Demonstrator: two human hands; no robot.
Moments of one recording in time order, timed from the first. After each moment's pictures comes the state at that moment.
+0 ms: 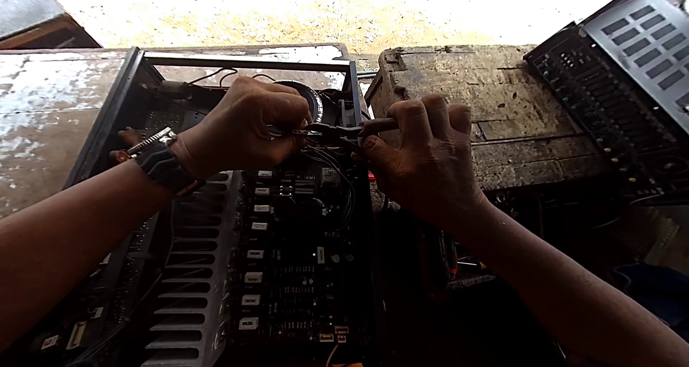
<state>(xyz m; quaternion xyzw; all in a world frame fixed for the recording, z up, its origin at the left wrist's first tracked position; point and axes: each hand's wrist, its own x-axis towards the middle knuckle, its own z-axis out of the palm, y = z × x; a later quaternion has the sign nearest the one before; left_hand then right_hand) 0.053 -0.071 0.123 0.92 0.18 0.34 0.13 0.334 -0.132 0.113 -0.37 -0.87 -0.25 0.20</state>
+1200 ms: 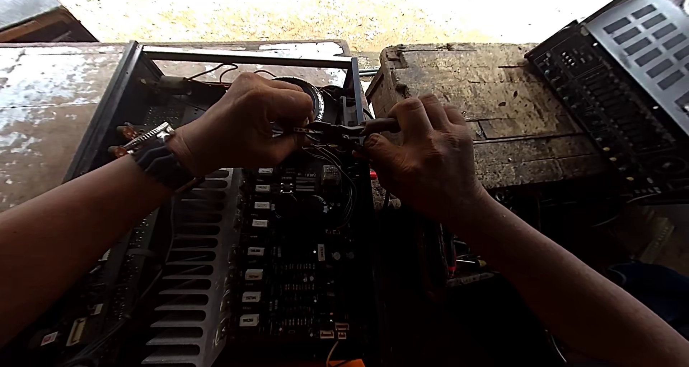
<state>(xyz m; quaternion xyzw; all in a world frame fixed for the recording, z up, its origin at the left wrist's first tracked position) 0.053 -0.072 0.125 0.92 0.17 0.32 0.12 0.337 -0.128 0.113 -0.35 -0.88 -0.23 0.21</state>
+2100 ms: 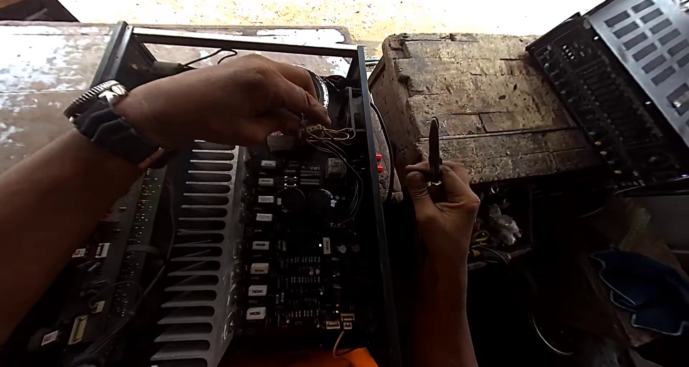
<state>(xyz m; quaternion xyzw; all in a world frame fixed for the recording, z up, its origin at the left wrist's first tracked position) 0.034 -0.057 0.146 0.96 0.14 0.17 0.16 0.365 -0.191 0.029 -0.56 -0.64 0.14 0.51</state>
